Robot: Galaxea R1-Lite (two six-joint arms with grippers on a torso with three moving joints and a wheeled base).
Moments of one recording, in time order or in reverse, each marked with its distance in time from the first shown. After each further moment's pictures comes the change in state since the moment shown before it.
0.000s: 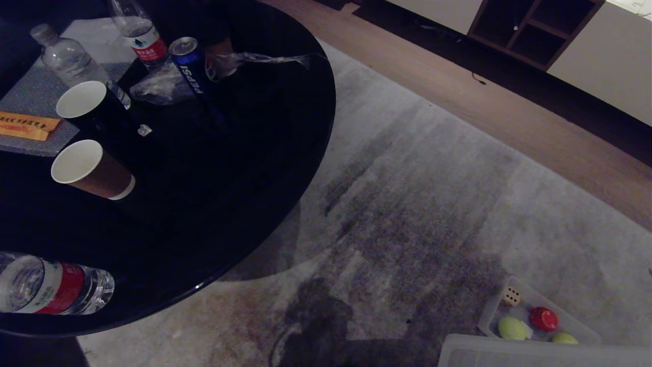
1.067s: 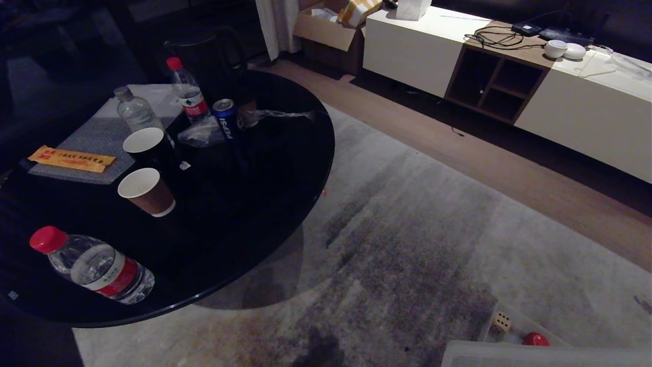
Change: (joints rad) left arm 0.000 0.000 0.000 0.000 0.000 -0.001; right arm 0.000 0.001 0.000 0.000 0.000 0.000
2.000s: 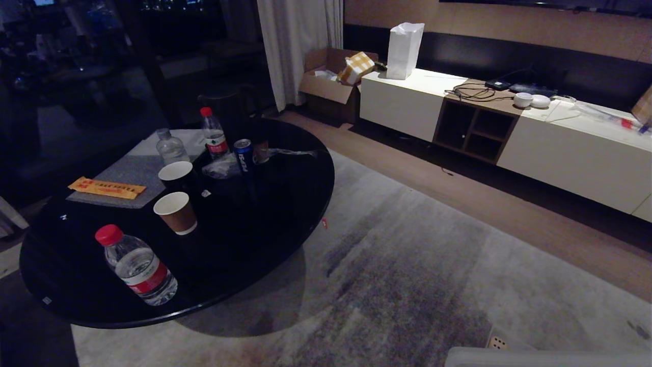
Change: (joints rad) left arm 0.000 0.000 0.000 0.000 0.000 0.000; right arm 0.000 0.000 0.000 0.000 0.000 0.000
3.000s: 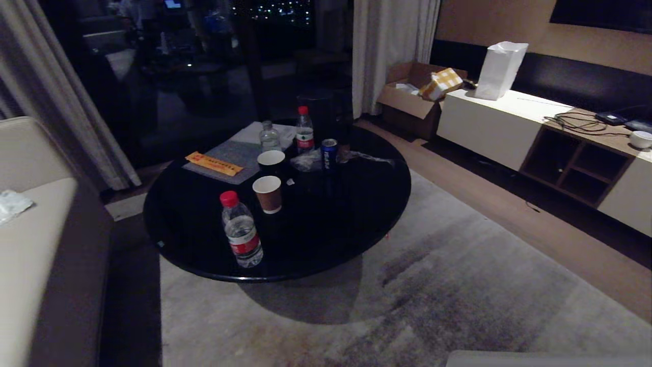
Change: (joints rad) left arm 0.000 0.000 0.000 0.000 0.000 0.002; right arm 0.000 0.000 0.000 0.000 0.000 0.000
